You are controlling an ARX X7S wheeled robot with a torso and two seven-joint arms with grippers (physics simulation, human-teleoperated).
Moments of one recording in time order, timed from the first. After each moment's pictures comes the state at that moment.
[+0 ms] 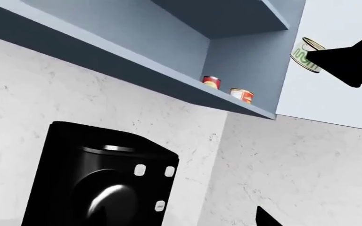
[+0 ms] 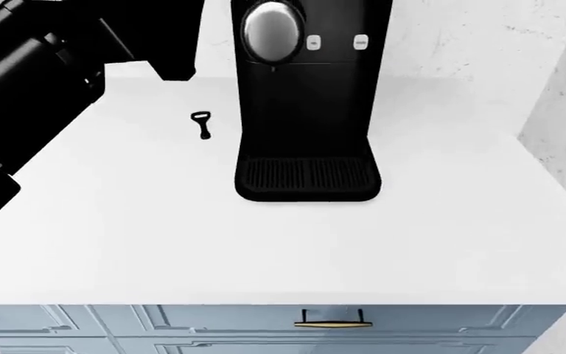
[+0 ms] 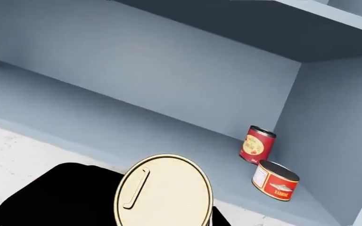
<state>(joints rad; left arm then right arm) -1.13 -0.50 -0.02 0.49 -1.86 -0.92 -0.76 2.35 0.05 -0.05 0.82 -0.88 1.19 -1.02</state>
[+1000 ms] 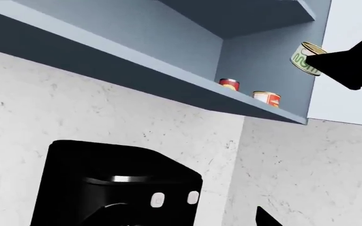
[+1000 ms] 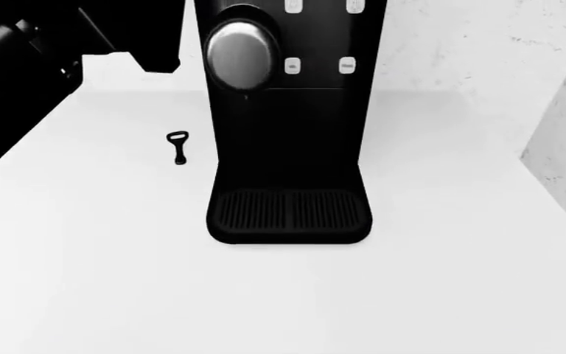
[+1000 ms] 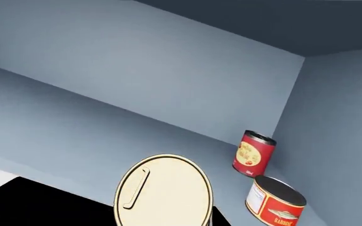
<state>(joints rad) -1.17 -0.56 -0.01 0.51 -1.87 -0.91 -0.78 2.35 0.05 -0.05 0.83 -0.88 1.19 -1.02</state>
